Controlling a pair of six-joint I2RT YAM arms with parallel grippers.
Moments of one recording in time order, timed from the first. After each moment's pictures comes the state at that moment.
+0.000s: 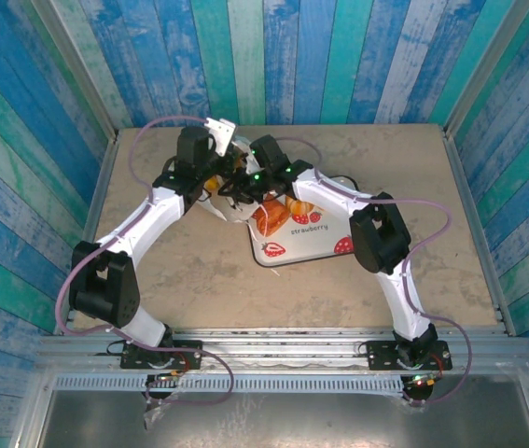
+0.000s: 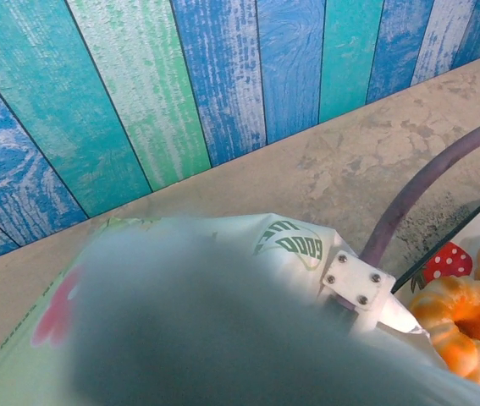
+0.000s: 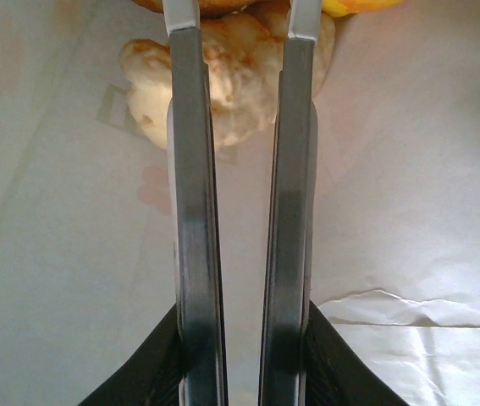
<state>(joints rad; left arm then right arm) -0.34 1.55 1.20 -0.04 0.06 0.14 0.70 2.24 1.86 -0.35 -0.59 0.95</state>
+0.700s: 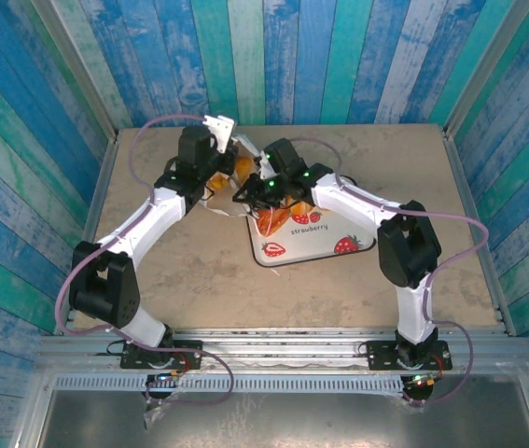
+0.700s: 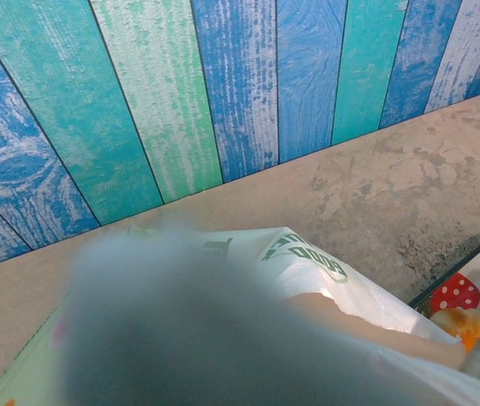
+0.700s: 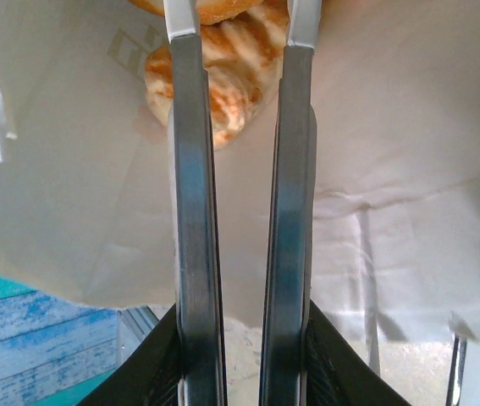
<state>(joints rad) -0.35 1.55 1.20 0.00 0.00 0.09 0.70 1.99 1.63 -0.42 -0.51 0.84</state>
